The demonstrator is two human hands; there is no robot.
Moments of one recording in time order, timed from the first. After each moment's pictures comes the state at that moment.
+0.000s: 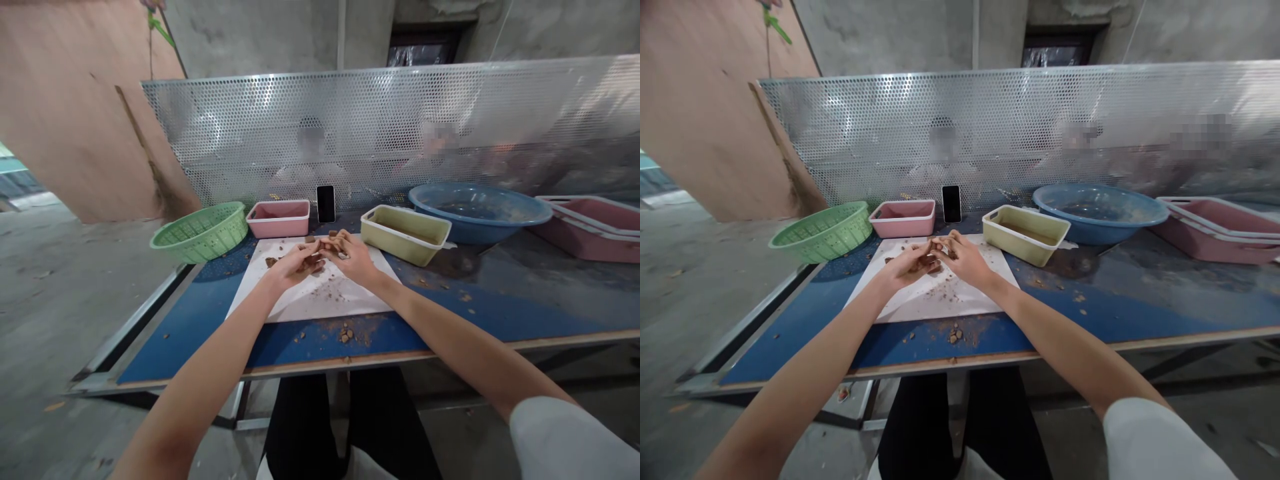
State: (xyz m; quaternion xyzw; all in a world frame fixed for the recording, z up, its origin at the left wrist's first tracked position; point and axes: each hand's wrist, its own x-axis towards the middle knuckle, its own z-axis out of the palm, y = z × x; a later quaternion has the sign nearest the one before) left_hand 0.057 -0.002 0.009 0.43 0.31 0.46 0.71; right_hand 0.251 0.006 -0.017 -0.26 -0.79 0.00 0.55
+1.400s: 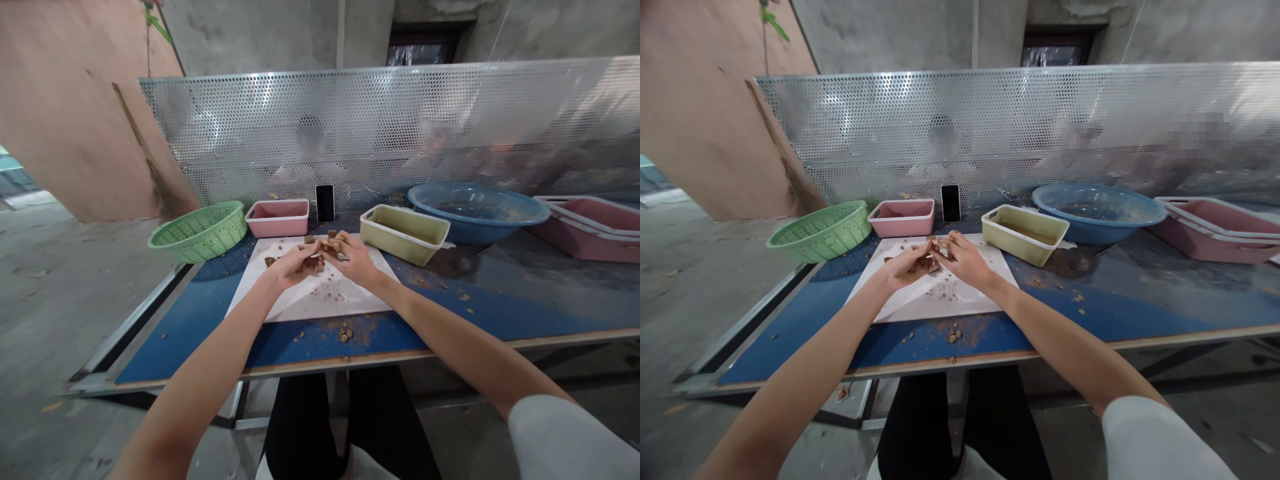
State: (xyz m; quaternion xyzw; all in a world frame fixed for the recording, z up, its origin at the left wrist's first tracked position) left_hand 0.057 0.000 0.008 0.42 0.30 0.44 0.73; right_hand 0.251 0.004 -0.017 -0.23 -0.80 -0.06 0.55
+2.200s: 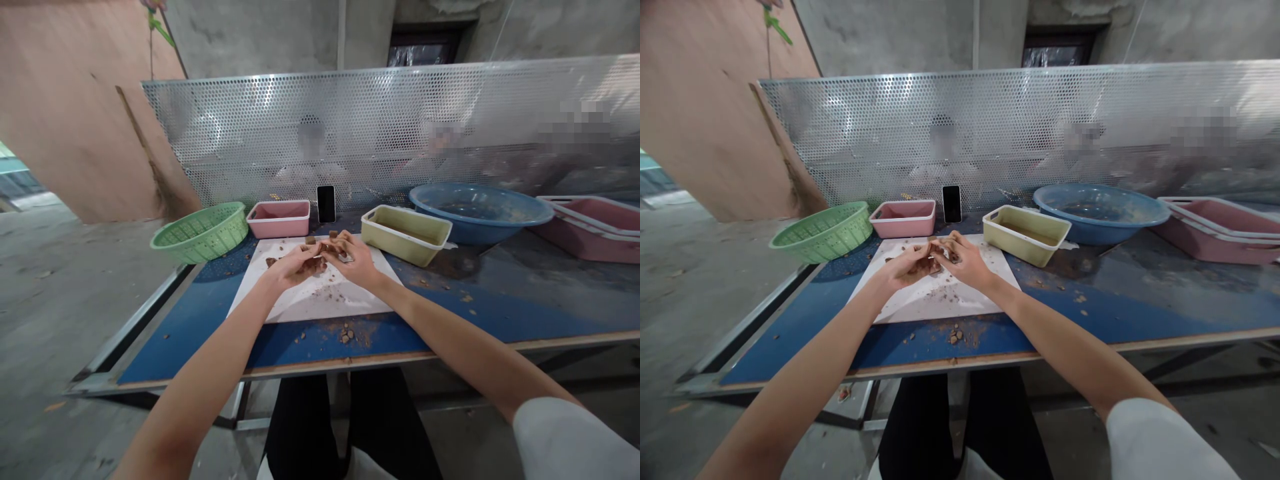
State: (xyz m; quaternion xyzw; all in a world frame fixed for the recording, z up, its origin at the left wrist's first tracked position) left_hand 0.055 -0.004 0.011 0.44 0.28 0.44 0.73; right_hand 0.247 -0.001 -0.015 -0.23 -0.78 0.01 0.59
